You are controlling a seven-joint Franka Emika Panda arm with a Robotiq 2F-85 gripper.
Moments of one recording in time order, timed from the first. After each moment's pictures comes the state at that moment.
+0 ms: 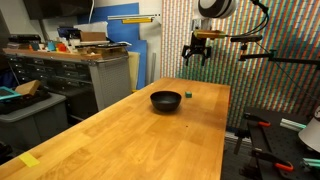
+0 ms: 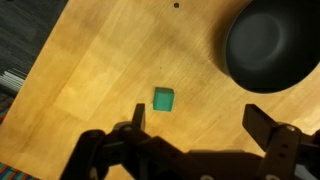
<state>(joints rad) -0.22 0.02 -0.13 -2.30 0.00 2.38 0.58</state>
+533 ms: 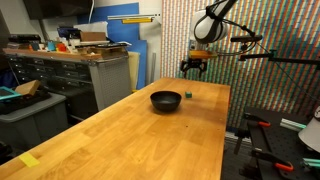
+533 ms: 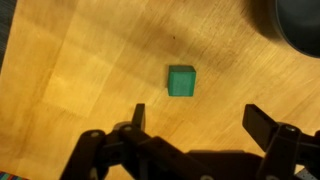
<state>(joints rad) -0.20 0.25 -0.21 -2.27 -0.05 2.64 0.69</state>
